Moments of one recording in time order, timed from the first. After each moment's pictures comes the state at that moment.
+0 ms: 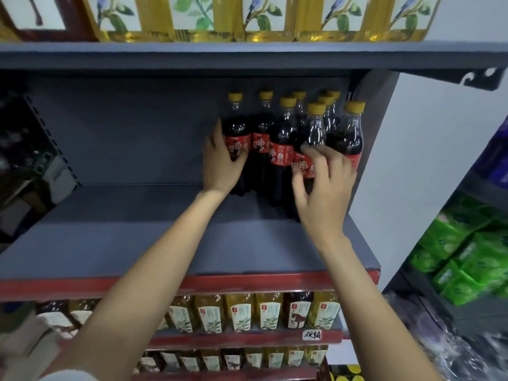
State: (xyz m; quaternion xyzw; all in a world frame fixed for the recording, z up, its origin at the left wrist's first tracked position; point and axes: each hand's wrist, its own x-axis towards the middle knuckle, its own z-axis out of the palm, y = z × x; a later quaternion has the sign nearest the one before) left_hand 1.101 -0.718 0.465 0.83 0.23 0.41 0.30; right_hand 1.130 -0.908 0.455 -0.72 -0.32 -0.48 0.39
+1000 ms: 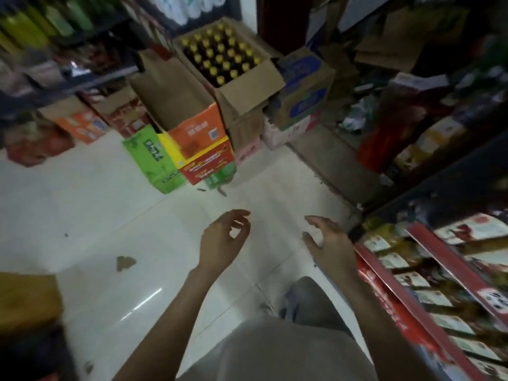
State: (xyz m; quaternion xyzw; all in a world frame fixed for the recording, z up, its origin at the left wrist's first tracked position) left_hand 0.362 -0.583 0.196 0.62 0.68 0.26 0.30; right_hand 0.594 -0.587 0.172 -0.65 -0.67 0.25 0.25
